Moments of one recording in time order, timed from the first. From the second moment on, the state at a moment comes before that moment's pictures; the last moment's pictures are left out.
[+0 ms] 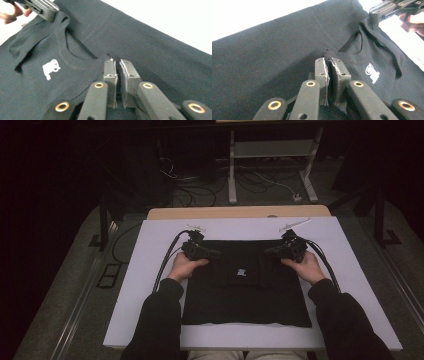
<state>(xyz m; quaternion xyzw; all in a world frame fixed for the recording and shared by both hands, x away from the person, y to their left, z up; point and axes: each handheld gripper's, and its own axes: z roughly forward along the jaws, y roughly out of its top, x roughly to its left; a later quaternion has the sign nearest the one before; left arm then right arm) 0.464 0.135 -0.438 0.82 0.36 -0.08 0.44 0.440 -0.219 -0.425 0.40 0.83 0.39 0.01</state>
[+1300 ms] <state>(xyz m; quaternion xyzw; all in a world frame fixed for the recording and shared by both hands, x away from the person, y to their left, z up) 0.411 0.156 -0.405 0.77 0.36 -0.06 0.52 0.391 -0.243 -0.407 0.41 0.77 0.49 -0.07</state>
